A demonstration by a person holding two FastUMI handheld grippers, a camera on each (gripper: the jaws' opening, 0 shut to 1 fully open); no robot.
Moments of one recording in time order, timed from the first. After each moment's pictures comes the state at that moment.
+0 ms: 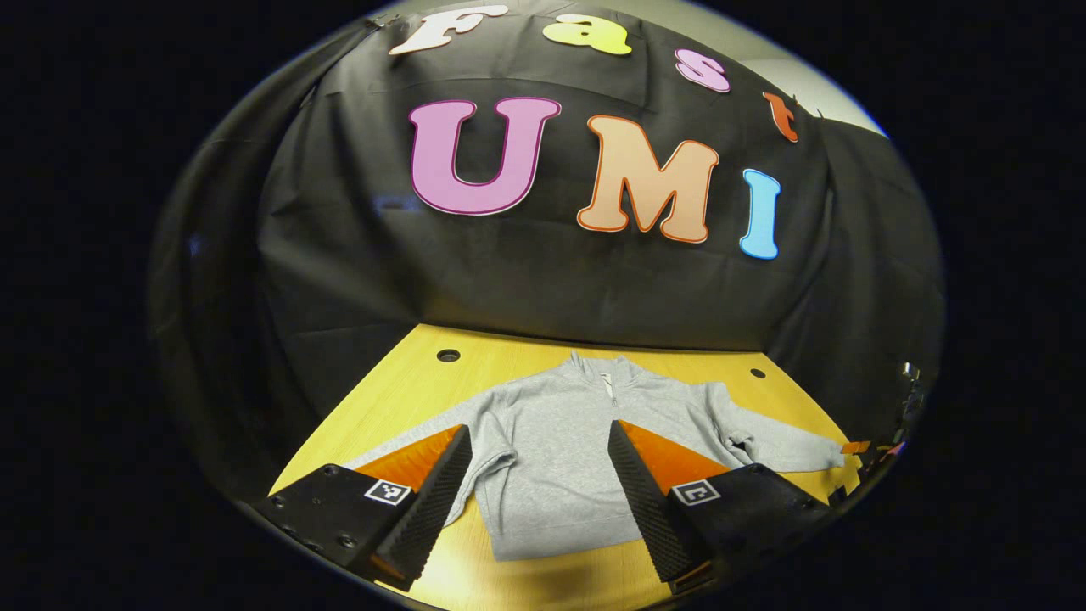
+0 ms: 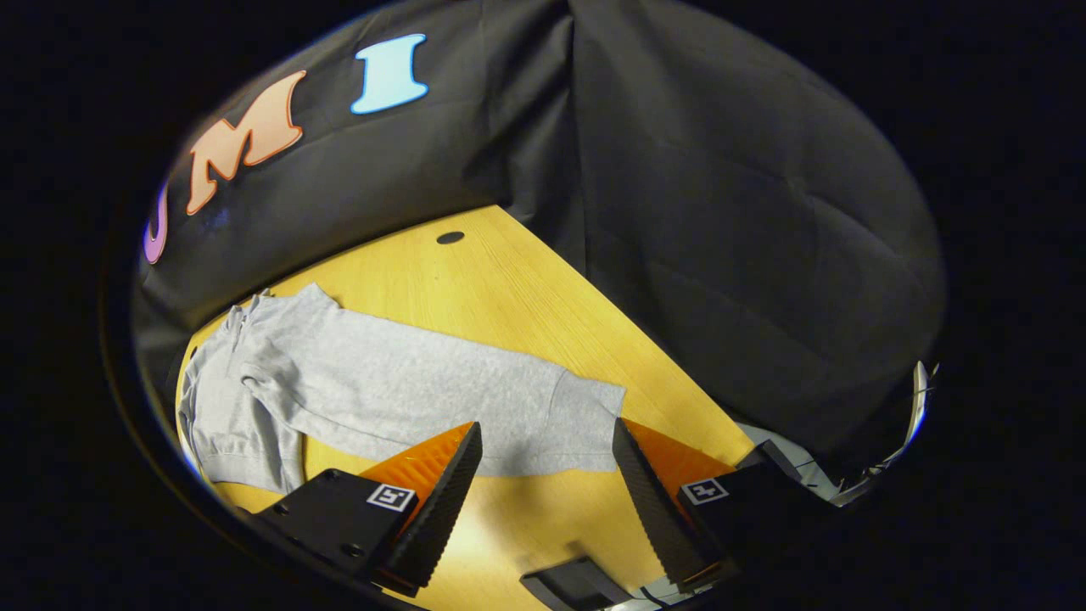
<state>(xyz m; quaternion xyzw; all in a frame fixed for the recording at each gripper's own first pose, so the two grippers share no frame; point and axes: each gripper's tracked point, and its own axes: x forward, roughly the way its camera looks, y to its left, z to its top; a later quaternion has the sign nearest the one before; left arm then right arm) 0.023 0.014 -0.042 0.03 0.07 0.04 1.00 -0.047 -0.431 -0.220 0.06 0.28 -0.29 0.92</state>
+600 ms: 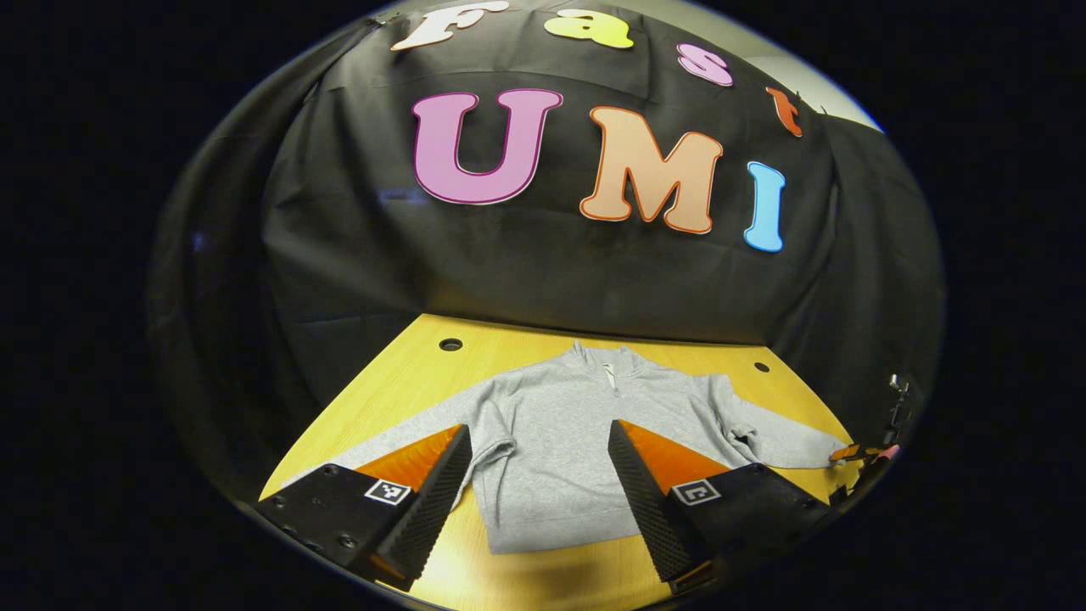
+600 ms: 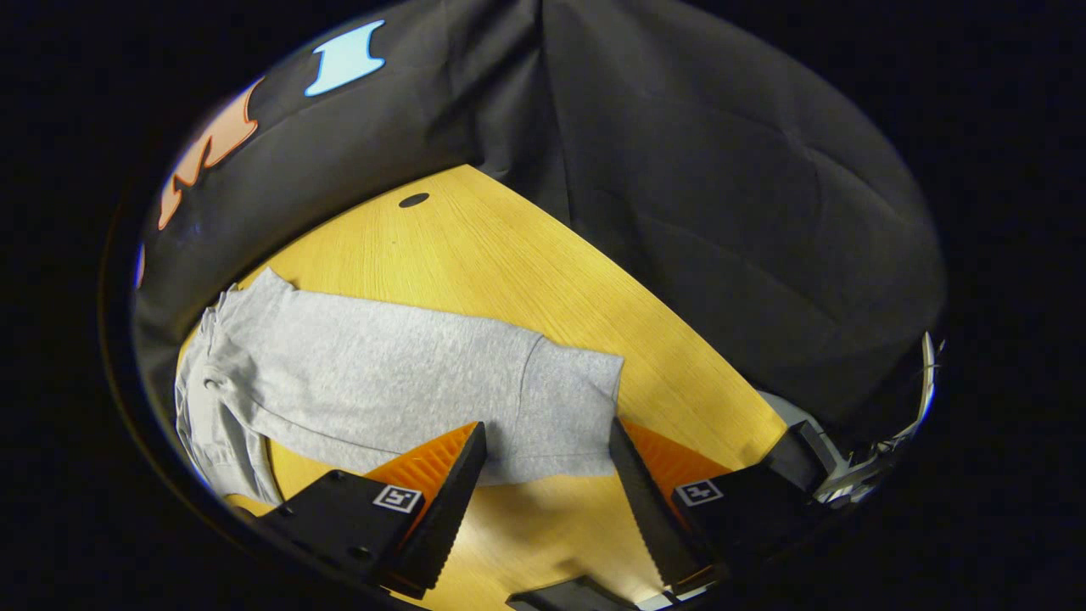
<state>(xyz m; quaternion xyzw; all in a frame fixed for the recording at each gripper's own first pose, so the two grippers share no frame) 0.021 0.011 -0.053 0.02 0.08 0.05 1.00 -0.042 -0.454 -0.261 0.08 0.33 -0.31 0.89</state>
